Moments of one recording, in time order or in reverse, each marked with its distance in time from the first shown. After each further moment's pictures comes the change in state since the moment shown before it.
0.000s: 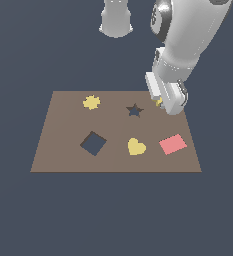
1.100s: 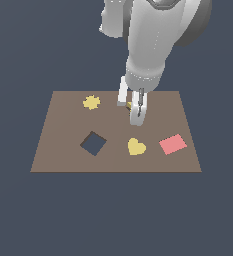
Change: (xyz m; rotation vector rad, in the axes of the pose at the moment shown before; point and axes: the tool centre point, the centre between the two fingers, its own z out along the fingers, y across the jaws) arm 0.097 -0.029 -0.009 0.000 -0.003 0.259
